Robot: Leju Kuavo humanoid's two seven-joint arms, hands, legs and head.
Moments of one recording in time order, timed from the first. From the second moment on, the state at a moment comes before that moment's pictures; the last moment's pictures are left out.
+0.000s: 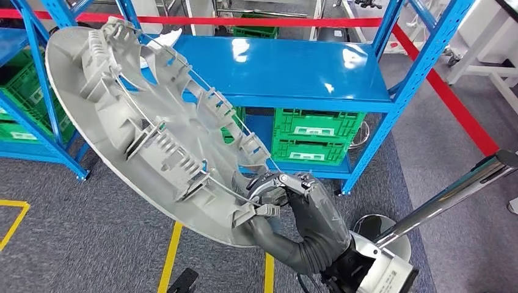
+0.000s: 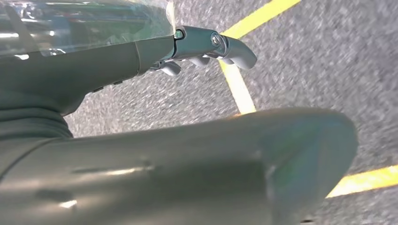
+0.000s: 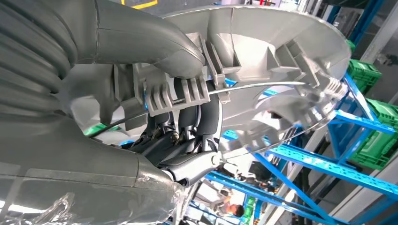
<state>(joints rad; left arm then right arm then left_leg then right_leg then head) -0.13 0.03 -1.19 -0.31 0.76 0.31 -0.01 -0.42 -0.18 1.08 -1.96 -0.27 -0.18 -0.15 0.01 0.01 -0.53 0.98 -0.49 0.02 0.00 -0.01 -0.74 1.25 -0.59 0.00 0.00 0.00</state>
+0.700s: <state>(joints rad) -0.13 0.03 -1.19 -0.31 0.77 0.31 -0.01 -0.42 -0.17 1.08 -1.96 -0.23 -0.21 -0.15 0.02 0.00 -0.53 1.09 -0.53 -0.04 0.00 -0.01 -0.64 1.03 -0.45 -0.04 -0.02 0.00</state>
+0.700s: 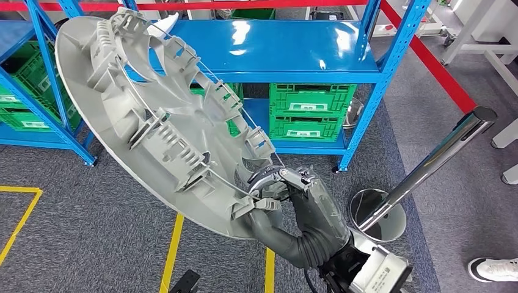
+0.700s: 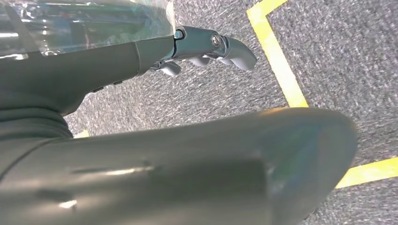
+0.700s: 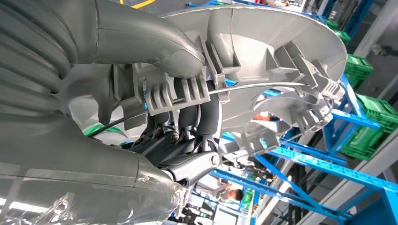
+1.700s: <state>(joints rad) -0.14 0.03 -1.19 -0.31 0.78 0.30 -0.01 -0.42 -0.17 1.08 -1.96 -0.21 -0.21 -0.15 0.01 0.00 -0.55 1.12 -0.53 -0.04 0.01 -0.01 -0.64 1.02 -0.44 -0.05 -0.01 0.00</state>
